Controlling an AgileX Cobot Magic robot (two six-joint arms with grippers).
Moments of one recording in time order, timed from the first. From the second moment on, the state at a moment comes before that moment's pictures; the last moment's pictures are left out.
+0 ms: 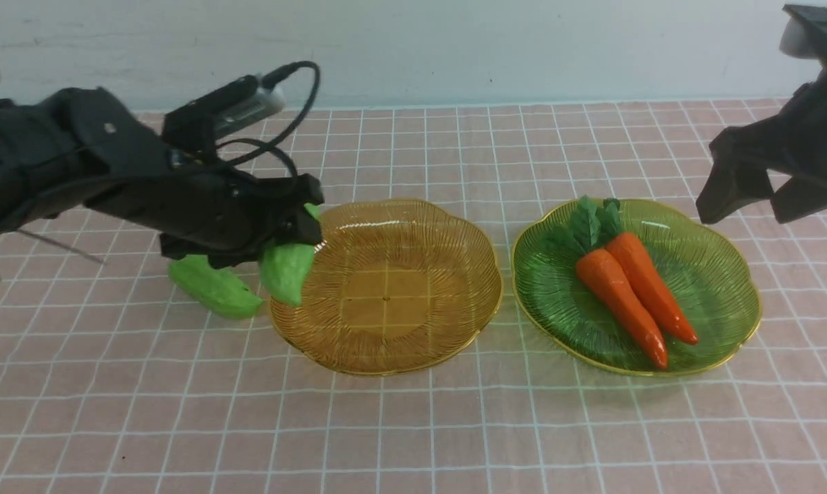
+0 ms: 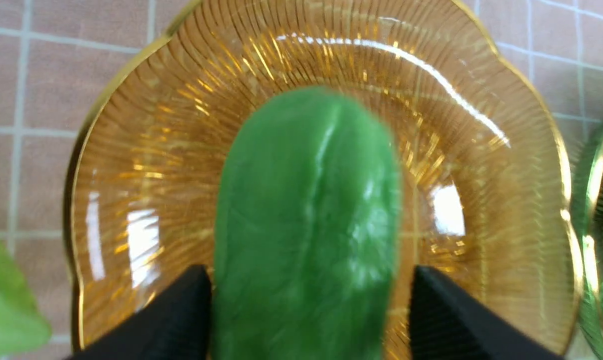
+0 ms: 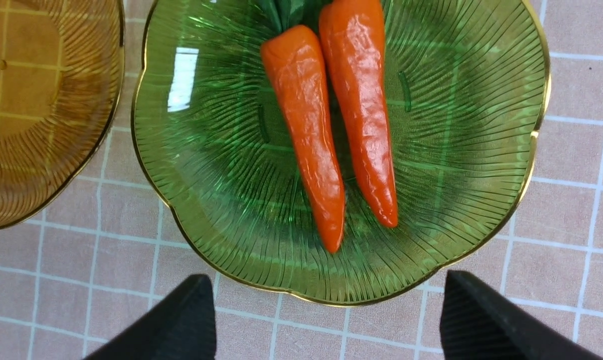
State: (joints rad) right arm 0.11 1.62 -1.48 0.19 1.25 -0.03; left arm -0.21 1.85 -1.32 -0.55 0.56 0.01
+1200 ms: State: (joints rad) right arm 0.11 1.62 -1.48 0.19 1.25 -0.05; left arm 0.06 1.99 -1.46 -0.49 0.85 -0.01
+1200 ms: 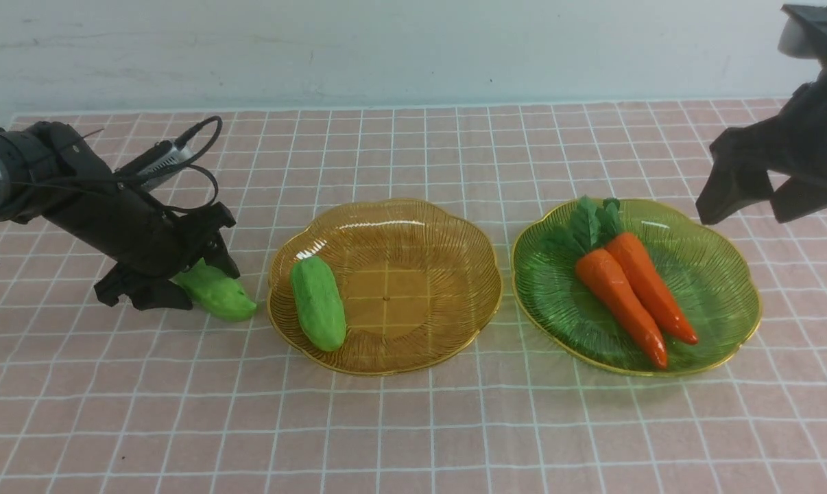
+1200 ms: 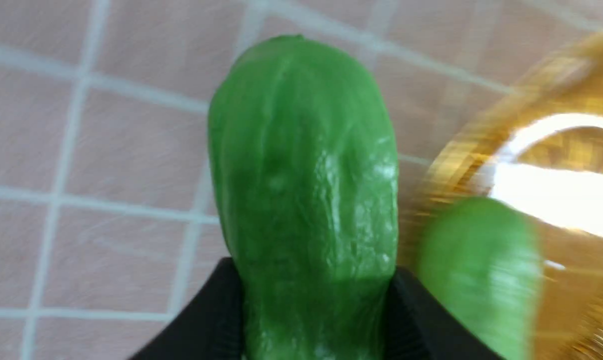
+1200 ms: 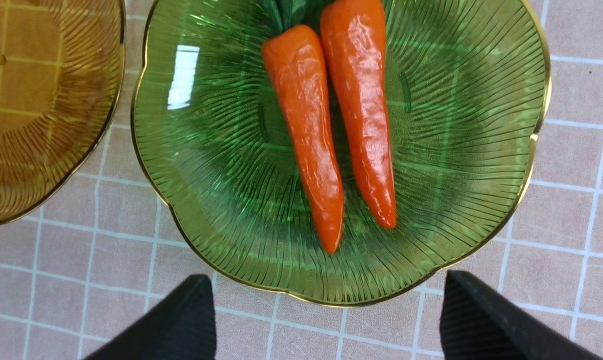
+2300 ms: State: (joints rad) right arm 0.11 0.50 -0.52 0.20 0.44 -0.12; left arm -0.30 2.06 -1.75 -0.49 0.93 0.07
